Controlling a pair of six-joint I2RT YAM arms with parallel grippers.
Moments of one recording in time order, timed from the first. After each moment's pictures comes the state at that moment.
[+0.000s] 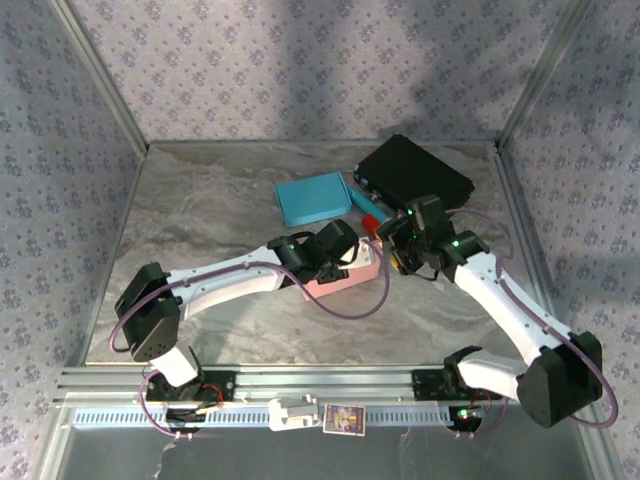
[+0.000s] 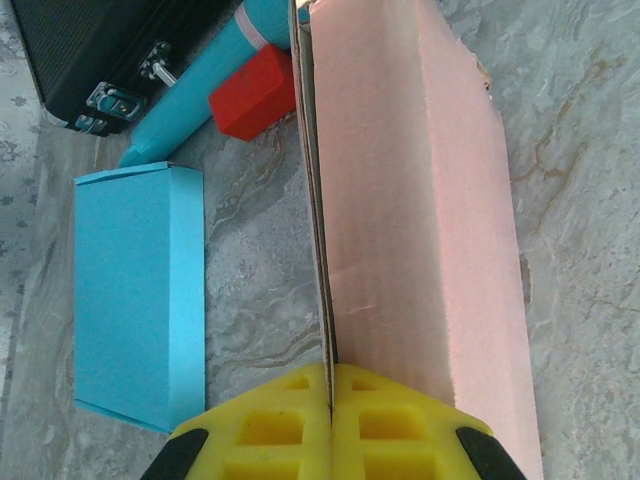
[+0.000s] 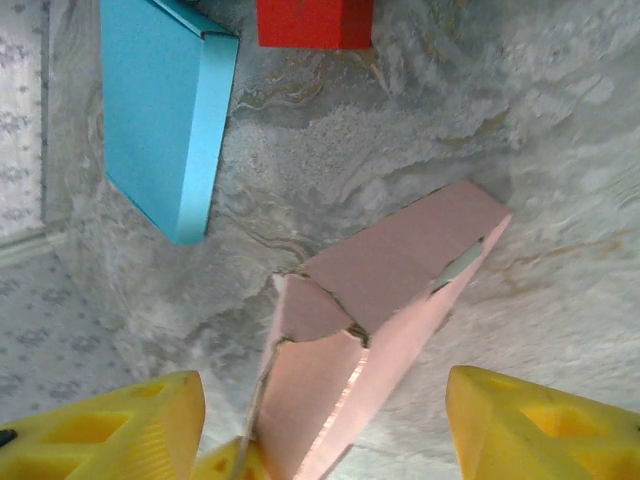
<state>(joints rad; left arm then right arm) -1.06 1.63 1.26 -0.53 -0.32 0.50 0.43 1.18 0.95 -0.66 -0.17 1.38</state>
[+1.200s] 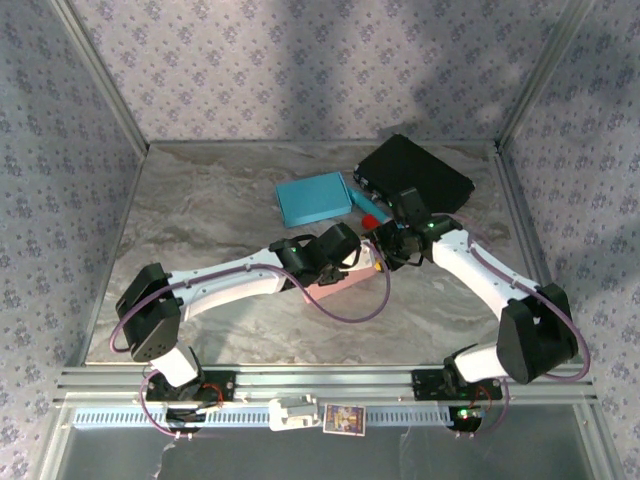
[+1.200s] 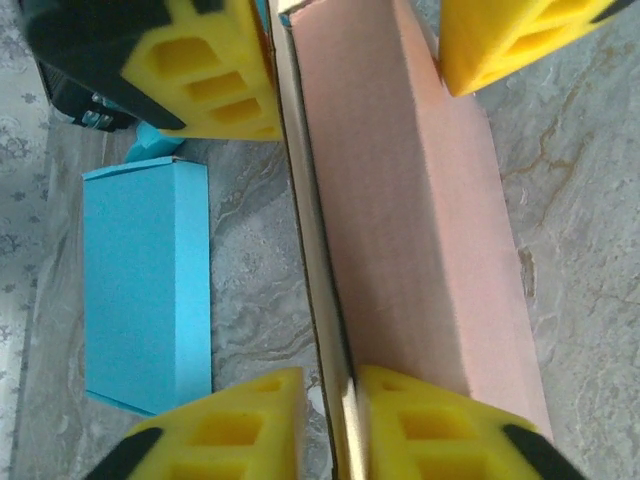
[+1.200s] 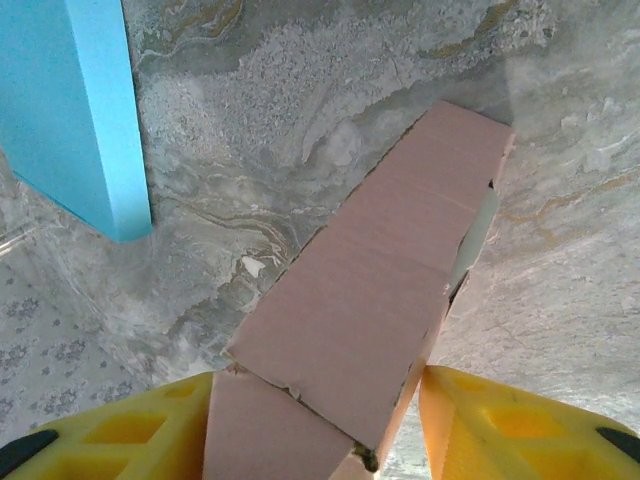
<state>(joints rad) -1.08 1.63 1.25 -0.53 -0.35 0.48 0.44 1.39 1.01 -0.64 -0.29 1.48</state>
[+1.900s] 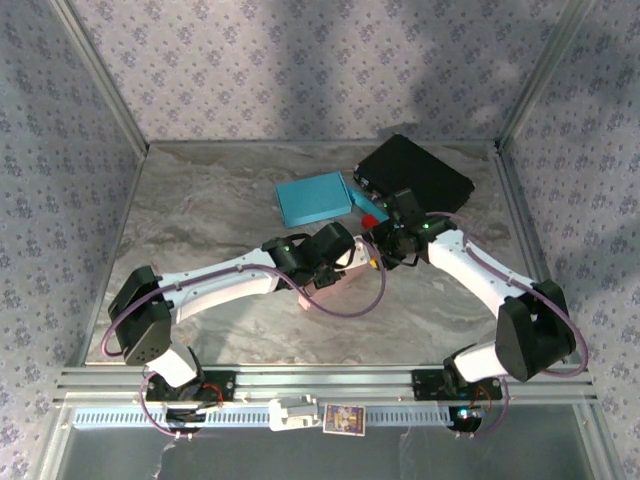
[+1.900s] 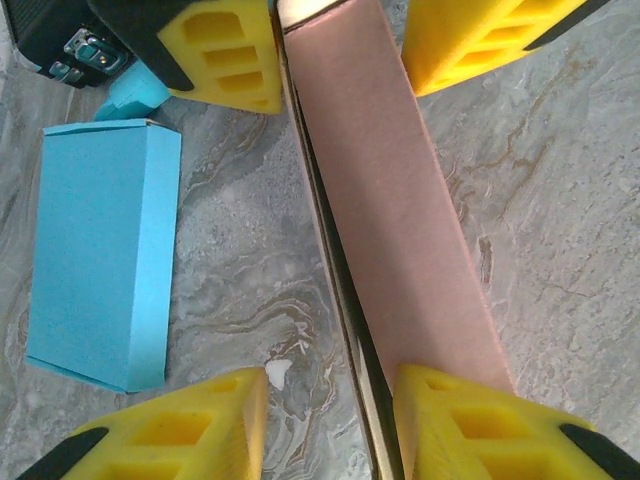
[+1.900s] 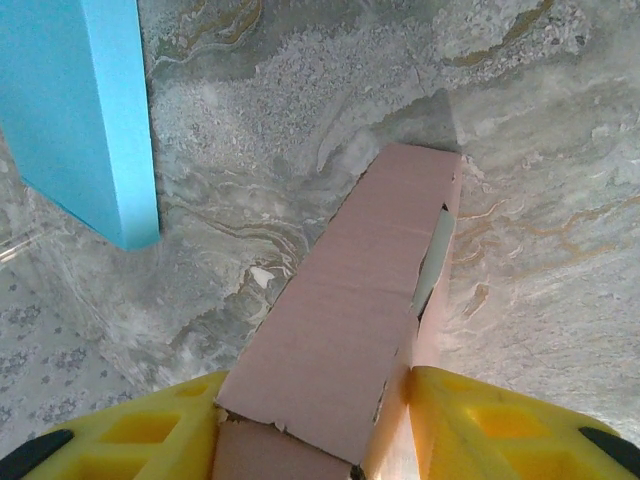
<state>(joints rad) -1.06 1.59 1.24 -0.58 -0.30 0.36 0.47 1.41 1.01 -0.60 -0.25 1.50</state>
